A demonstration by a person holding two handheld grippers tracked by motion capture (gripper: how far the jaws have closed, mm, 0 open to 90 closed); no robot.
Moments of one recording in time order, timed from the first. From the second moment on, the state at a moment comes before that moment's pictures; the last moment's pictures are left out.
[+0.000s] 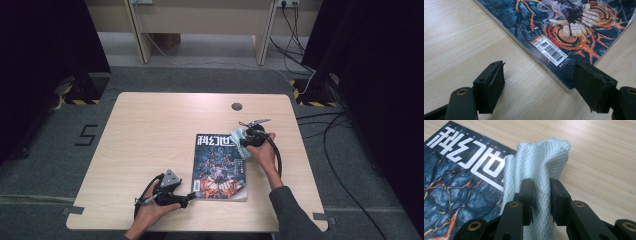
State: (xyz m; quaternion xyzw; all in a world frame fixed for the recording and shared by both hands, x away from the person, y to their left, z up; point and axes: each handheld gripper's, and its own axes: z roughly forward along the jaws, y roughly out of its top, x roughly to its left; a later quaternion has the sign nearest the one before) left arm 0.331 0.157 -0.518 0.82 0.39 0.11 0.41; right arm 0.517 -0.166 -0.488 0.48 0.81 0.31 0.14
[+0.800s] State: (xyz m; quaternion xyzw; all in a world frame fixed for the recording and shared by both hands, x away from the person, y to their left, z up) left arm 0.331 0.157 -0.519 0.82 0.39 0.11 0.41; right arm 0.492 -0.155 -0.494 0.44 0.82 0.34 0.13
